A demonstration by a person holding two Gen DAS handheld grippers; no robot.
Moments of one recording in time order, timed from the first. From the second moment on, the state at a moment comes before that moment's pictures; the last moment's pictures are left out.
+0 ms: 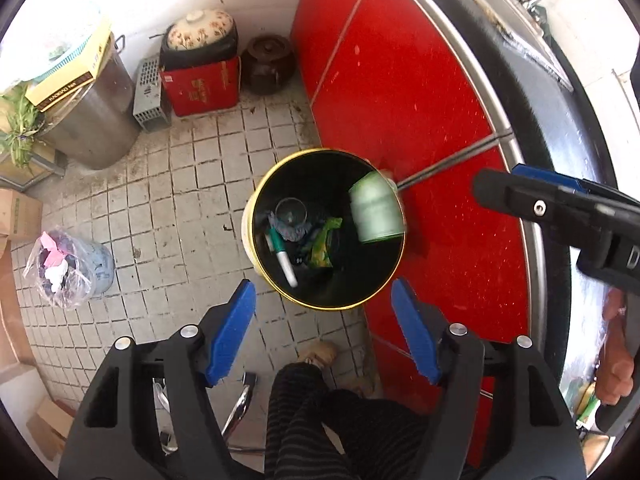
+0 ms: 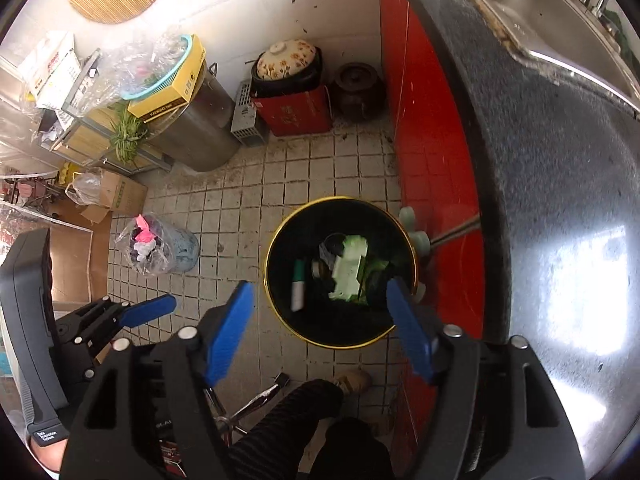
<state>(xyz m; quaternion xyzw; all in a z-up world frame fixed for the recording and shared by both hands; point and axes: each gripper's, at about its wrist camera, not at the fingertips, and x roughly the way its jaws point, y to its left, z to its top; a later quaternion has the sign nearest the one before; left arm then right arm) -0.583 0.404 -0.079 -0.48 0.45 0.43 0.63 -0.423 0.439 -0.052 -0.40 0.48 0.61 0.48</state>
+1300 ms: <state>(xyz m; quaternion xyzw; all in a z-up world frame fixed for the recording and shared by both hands) -0.040 0.138 0.008 -0.13 0.58 0.04 0.80 -0.033 -0.267 0.024 0.07 0.58 0.07 0.81</state>
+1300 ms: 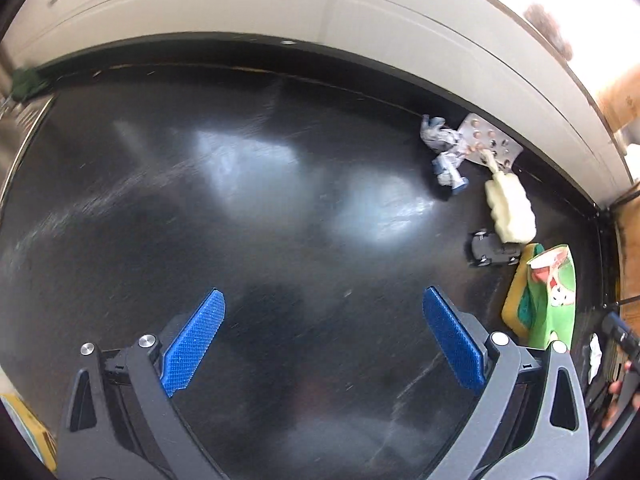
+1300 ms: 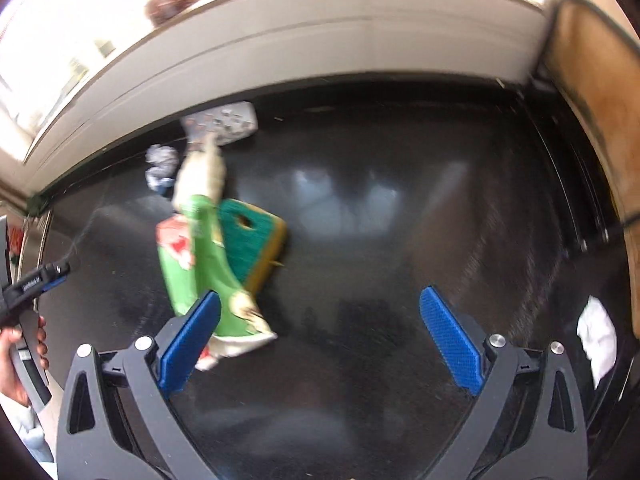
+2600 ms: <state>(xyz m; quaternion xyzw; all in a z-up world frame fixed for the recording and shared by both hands) 0.083 0.122 -0.050 -0.09 0.59 0.09 0.79 -0.066 -0.293 -0.002 0.10 0.61 0.07 0.78</state>
